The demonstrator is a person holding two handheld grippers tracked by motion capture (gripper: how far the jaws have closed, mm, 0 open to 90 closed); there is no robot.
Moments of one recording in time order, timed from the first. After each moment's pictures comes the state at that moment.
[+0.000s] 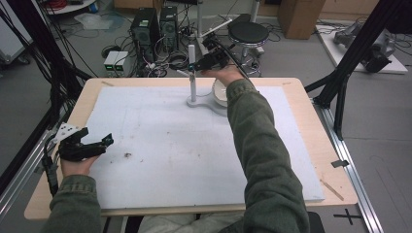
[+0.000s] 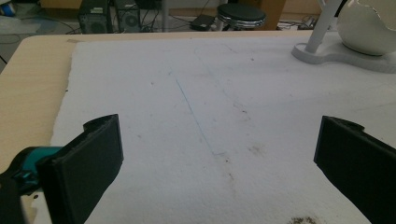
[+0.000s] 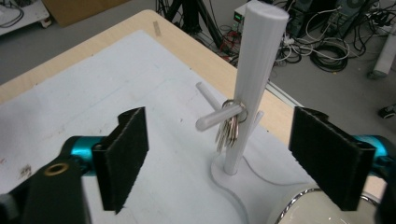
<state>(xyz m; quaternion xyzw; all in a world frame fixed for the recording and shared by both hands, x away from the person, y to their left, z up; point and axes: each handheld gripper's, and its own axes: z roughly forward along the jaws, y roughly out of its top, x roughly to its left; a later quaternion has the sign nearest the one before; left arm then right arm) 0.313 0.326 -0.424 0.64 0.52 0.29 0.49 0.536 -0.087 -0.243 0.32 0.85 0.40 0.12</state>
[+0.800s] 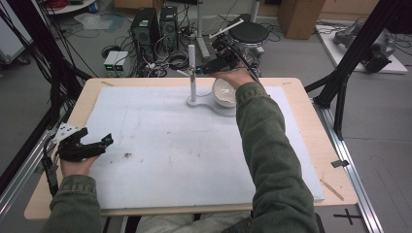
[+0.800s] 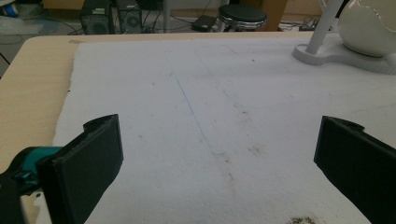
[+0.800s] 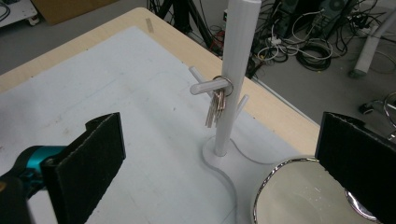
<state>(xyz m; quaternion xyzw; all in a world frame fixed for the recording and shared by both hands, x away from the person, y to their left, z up) 0.312 0.326 -0.423 0.64 0.52 0.30 0.49 0.513 -0.111 -0.230 0.33 0.85 0.40 0.15</state>
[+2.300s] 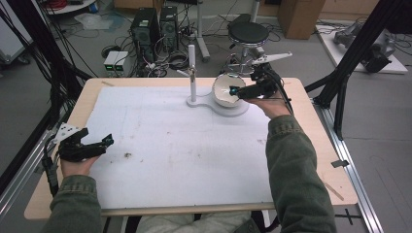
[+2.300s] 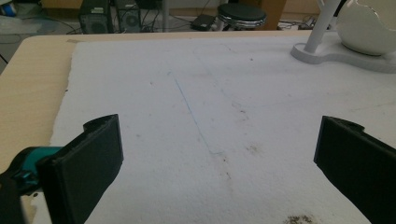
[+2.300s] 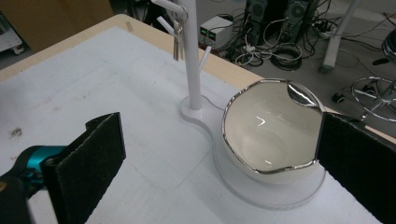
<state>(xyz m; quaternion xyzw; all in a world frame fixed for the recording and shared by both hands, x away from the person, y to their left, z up) 0.312 0.324 -0.422 0.64 0.52 0.29 0.48 0.444 -0.210 -0.266 0.37 0.80 0.44 0.18</state>
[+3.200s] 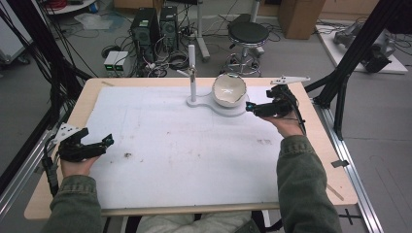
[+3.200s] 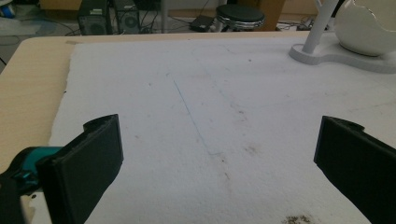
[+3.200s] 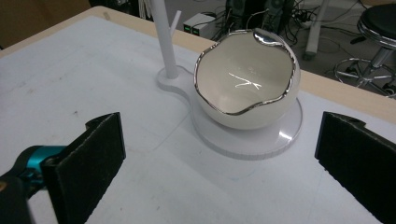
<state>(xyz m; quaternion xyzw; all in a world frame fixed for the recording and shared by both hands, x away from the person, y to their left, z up) 0.311 0.324 -0.422 0.64 0.52 0.30 0.49 0.417 -0.259 -0.311 0.41 0.78 0.44 0.19</state>
